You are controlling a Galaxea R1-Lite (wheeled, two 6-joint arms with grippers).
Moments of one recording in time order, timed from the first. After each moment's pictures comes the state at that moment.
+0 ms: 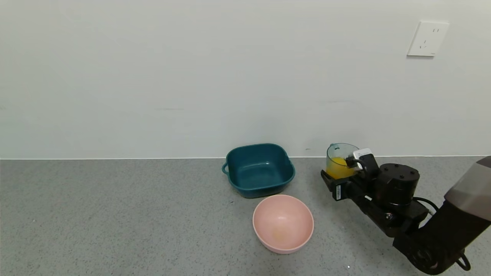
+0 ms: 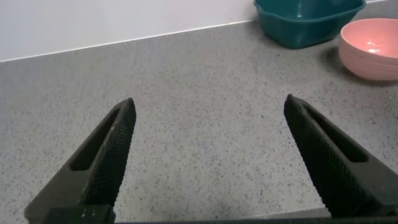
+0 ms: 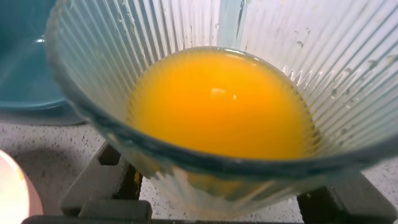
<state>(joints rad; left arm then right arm) 0.00 0.00 0.00 0.00 -0.05 0.09 0.37 2.12 -0.63 -1.36 -0.19 -0.10</state>
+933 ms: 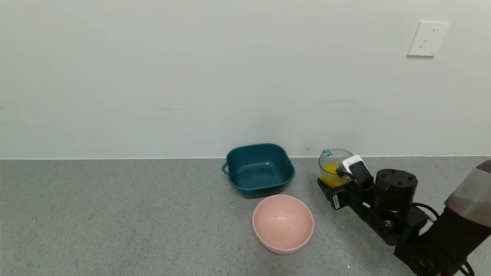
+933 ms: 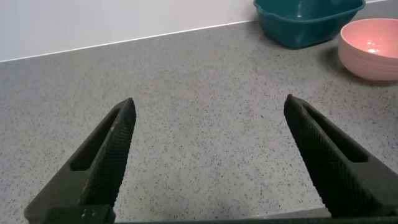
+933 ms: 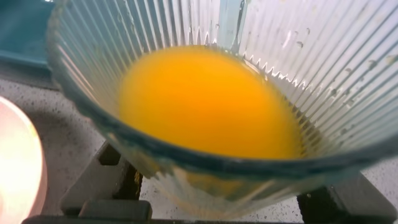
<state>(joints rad) 0.00 0.00 0.00 0.00 -0.05 0.09 0.41 2.10 -0.58 -1.37 -0.20 -0.26</state>
